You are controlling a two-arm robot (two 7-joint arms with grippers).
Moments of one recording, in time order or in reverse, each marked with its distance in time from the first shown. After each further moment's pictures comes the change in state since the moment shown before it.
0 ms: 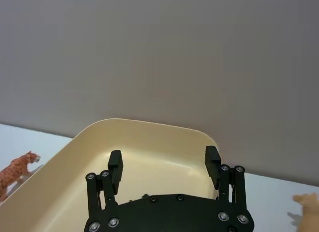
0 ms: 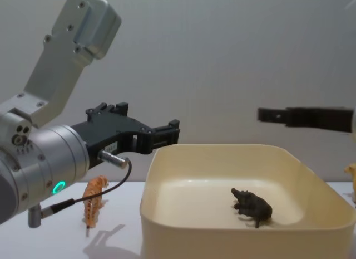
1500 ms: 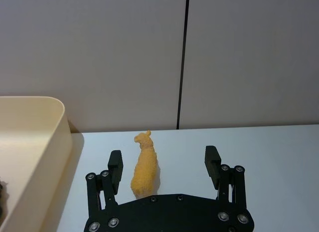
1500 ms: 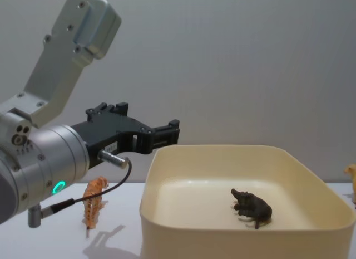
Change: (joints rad) left arm 0.000 0.000 0.000 0.000 0.000 0.000 0.000; right arm -0.136 0.110 0.119 -0.045 0.009 -0.006 -0.292
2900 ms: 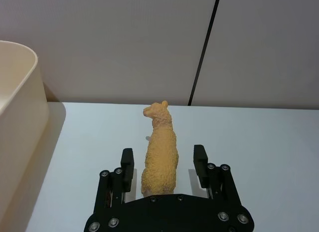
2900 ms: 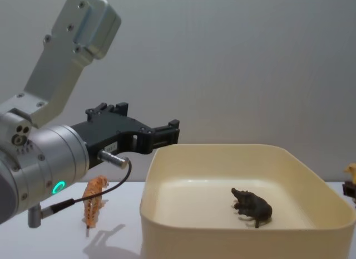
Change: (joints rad) left arm 0.000 0.000 0.000 0.000 0.000 0.000 0.000; right arm 0.187 -0.122 -0.078 0.406 -0.168 -0.112 -0.039
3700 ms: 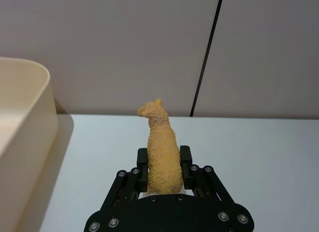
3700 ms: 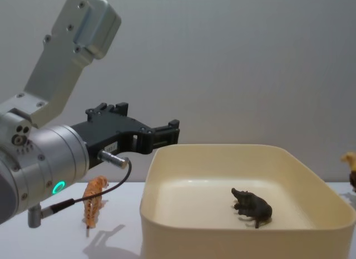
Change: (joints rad) left arm 0.000 0.000 0.000 0.000 0.000 0.000 0.000; right arm -0.011 0.000 0.003 -0.020 0.000 -0.036 0.007
